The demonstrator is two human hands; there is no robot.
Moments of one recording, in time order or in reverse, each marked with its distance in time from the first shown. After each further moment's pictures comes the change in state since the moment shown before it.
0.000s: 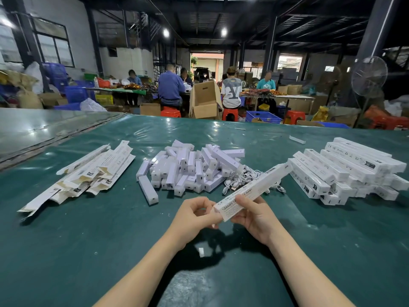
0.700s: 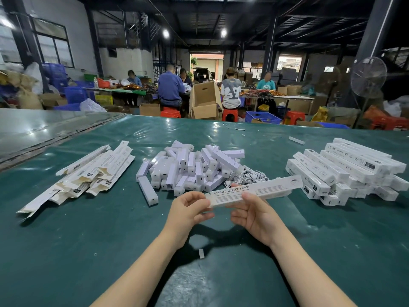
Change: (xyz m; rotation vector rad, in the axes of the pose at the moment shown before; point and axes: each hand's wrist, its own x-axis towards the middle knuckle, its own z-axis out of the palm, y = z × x) left_hand 0.007 0.004 -0.001 -0.294 0.246 -0.123; right_hand 0.002 -0.001 -0.008 0.097 -0.080 0.079
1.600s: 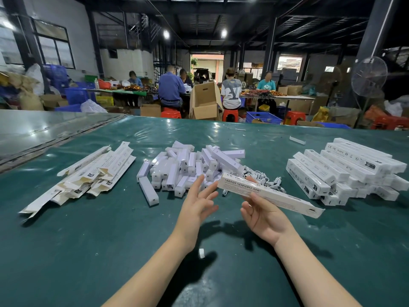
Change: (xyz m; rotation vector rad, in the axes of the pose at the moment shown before) left_hand -0.010 0.001 0.015 0.016 -0.100 0.102; right_hand -0.006 -0.008 -0.002 0.369 -0.036 -0.023
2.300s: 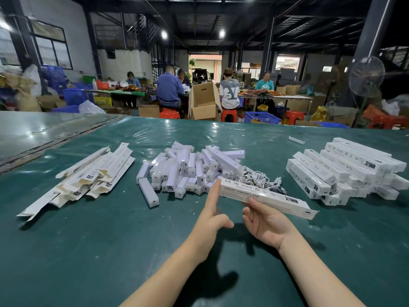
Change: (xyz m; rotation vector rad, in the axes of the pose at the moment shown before) left_hand -0.010 -0.009 0.017 0.258 -0.181 0.031; right_hand -0.006 -0.002 0.005 -0.031 0.119 0.176
